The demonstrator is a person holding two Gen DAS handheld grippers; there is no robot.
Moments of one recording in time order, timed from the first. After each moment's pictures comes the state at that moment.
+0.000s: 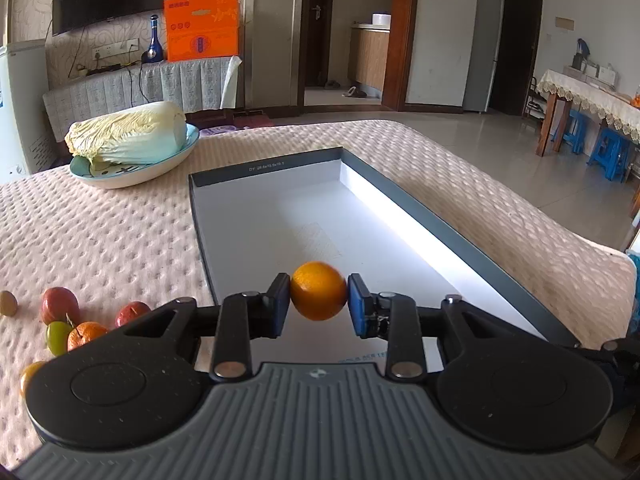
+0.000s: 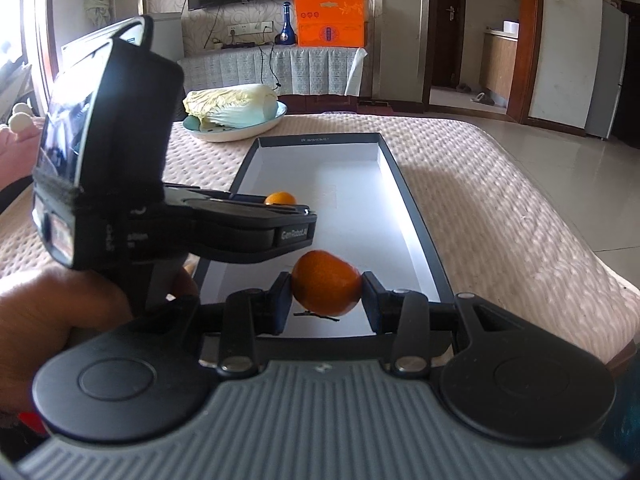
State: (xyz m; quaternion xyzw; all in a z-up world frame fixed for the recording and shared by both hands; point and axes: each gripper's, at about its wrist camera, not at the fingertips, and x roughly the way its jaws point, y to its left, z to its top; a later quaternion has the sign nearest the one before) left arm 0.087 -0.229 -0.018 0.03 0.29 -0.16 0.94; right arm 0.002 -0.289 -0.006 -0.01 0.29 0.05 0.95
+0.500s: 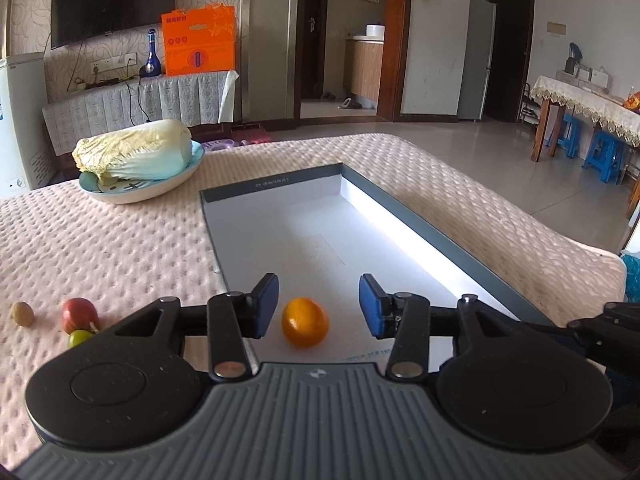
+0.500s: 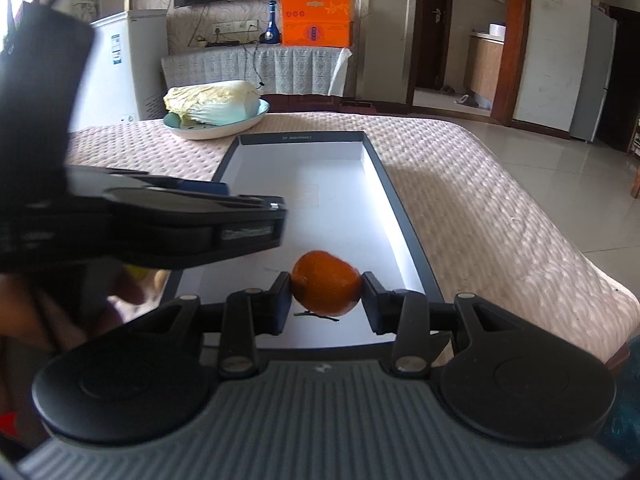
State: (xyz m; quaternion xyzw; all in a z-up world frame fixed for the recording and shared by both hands) left arm 0.069 -0.213 -0.002 0.03 0.27 -0.17 0.95; right arm 0.013 -0.290 -0.014 -0.01 0.29 0.02 0.96
